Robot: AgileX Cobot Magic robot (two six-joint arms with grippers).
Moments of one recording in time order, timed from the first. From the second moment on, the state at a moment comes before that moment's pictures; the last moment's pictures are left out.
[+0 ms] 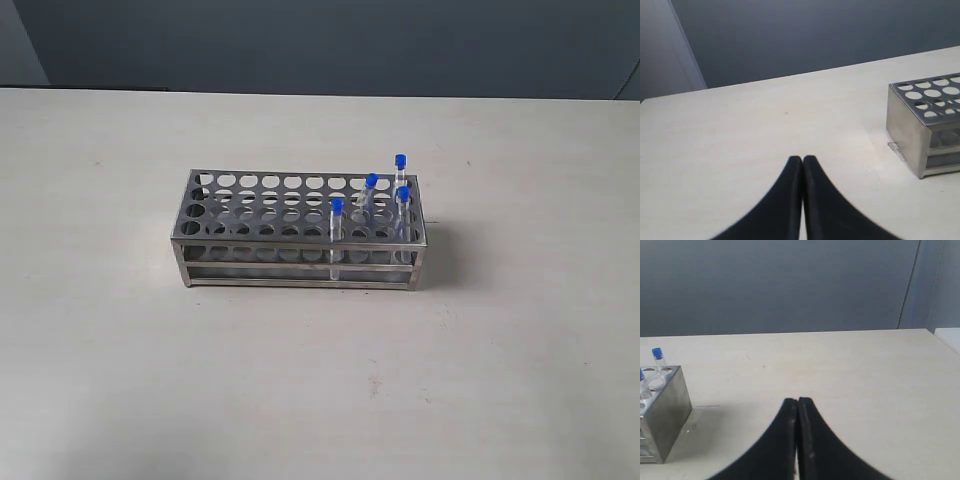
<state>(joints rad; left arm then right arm) -0.07 0.00 0.00 0.47 0.30 -0.36 0.02 0.00 -0.01 0.39 0.27 -0.36</state>
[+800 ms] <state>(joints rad) -0.04 0.00 0.00 0.47 0.30 -0.51 0.02 0.00 -0.01 0.86 -0.15 -0.35</state>
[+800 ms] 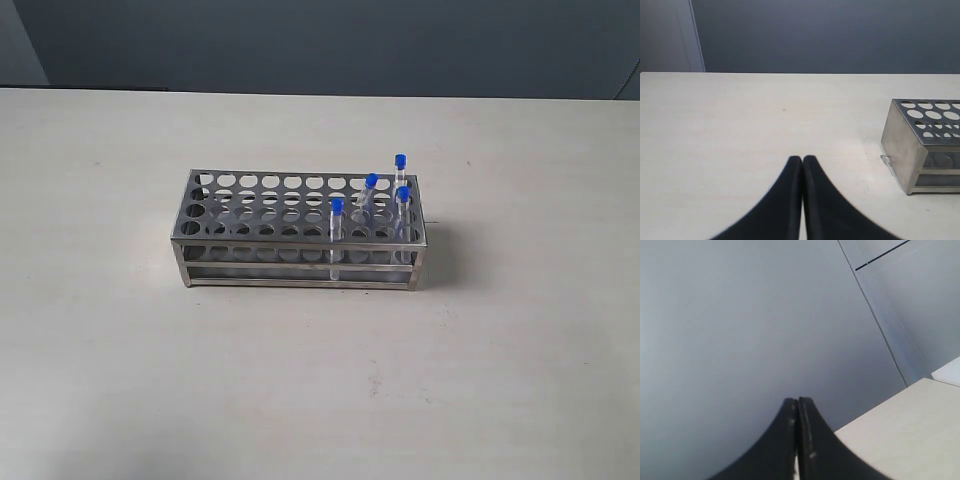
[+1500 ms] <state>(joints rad) -0.04 0.00 0.00 0.47 0.30 -0.51 0.02 0.00 -0.01 0.58 -0.07 0.07</state>
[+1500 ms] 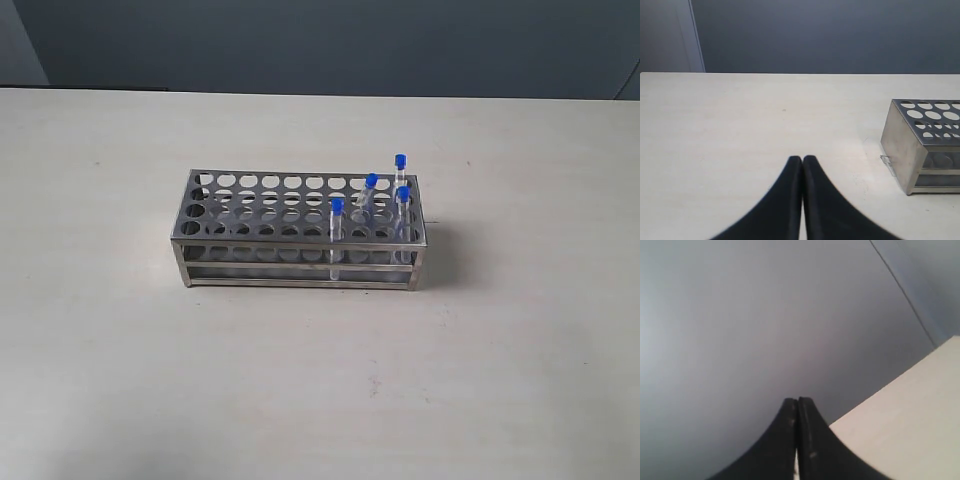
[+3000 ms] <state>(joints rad) -0.04 0.00 0.00 0.47 0.30 -0.52 0.02 0.00 -0.01 0.47 -0.03 0.03</state>
